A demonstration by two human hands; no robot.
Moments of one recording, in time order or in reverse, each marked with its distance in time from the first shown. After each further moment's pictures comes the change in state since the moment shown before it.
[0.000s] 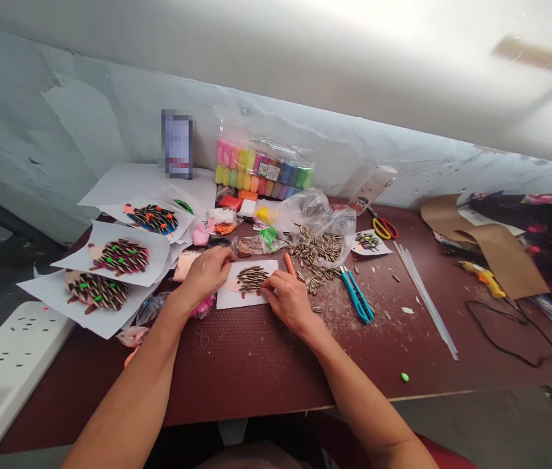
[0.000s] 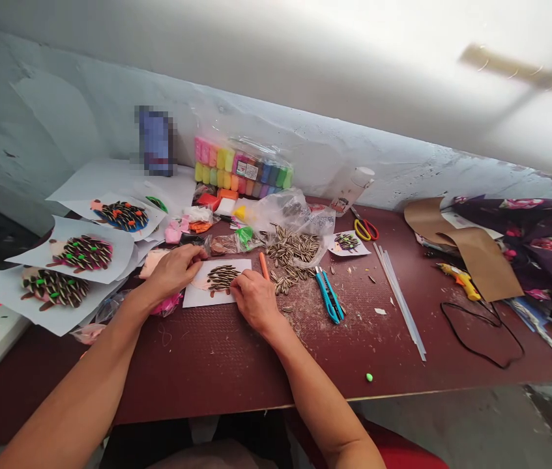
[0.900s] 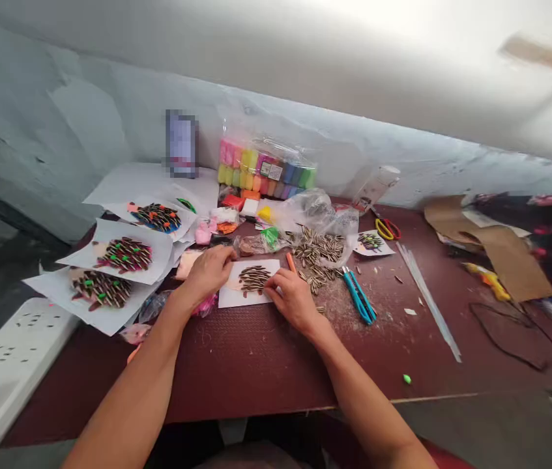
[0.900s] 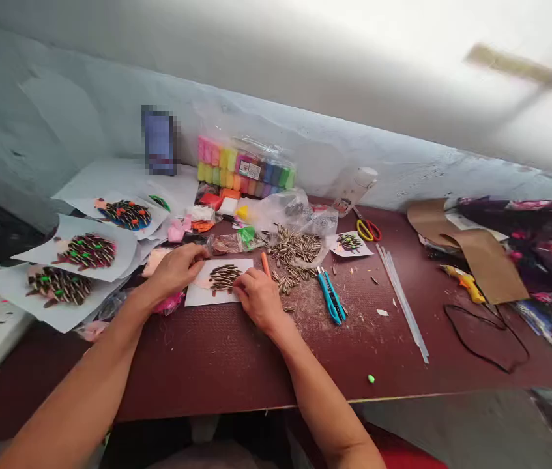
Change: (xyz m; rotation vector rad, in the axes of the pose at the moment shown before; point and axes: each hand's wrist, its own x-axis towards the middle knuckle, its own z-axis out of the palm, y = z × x) left_hand 0.000 0.002 -0.001 -0.024 0.005 -0.017; right_hand 0.000 0.014 0.000 0.117 0.051 -0.130
